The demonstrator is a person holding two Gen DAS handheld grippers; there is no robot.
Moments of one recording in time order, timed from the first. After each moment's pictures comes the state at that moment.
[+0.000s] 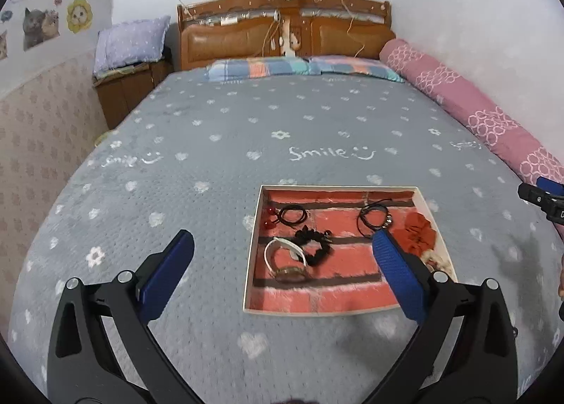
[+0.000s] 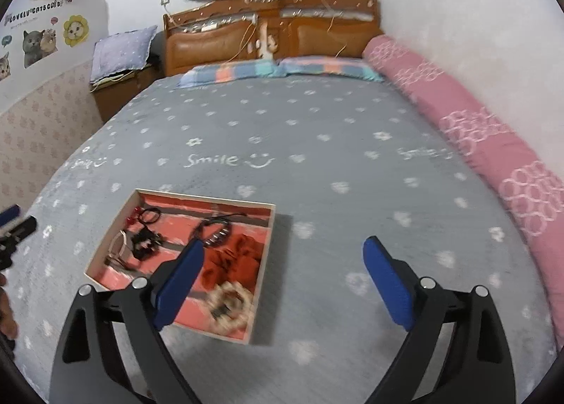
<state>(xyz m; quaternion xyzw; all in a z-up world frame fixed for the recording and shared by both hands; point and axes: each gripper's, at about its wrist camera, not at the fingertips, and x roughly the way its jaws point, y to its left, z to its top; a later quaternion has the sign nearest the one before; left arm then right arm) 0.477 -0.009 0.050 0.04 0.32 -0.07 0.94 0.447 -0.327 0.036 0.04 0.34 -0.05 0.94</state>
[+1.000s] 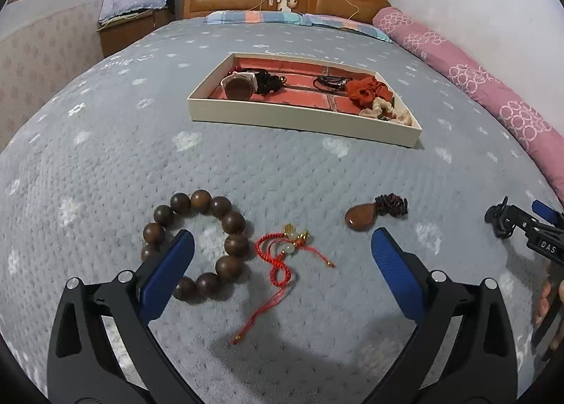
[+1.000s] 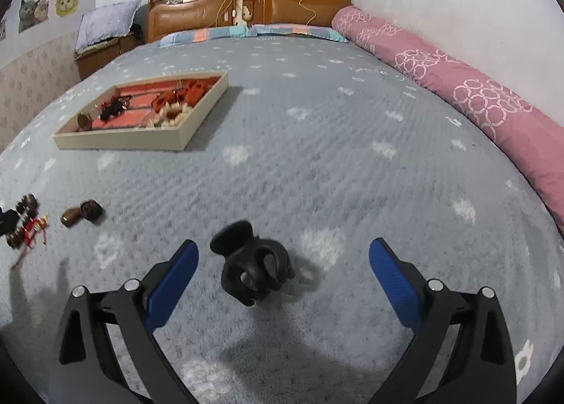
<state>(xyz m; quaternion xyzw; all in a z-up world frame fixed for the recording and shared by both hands) 0.302 -0.046 -0.114 0.00 0.38 -0.08 0.92 0.266 -0.352 -0.129 0.02 0.37 -0.10 0.92</state>
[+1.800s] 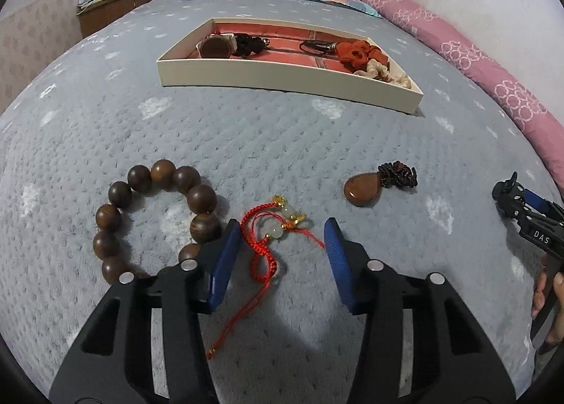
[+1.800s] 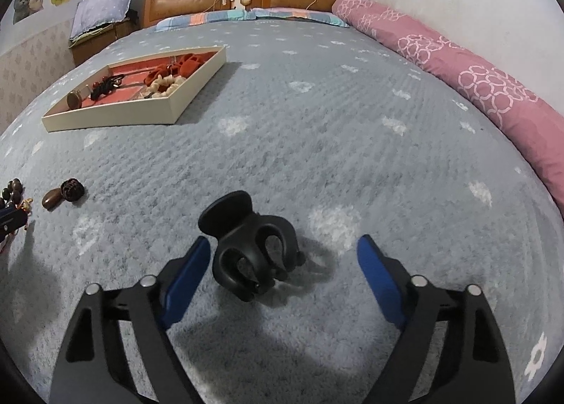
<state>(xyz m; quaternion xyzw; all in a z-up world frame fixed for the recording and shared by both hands) 0.327 -0.058 -0.151 0.00 0.43 -0.11 0.90 0.279 -0.352 -0.155 0.02 0.40 -0.10 0.91</state>
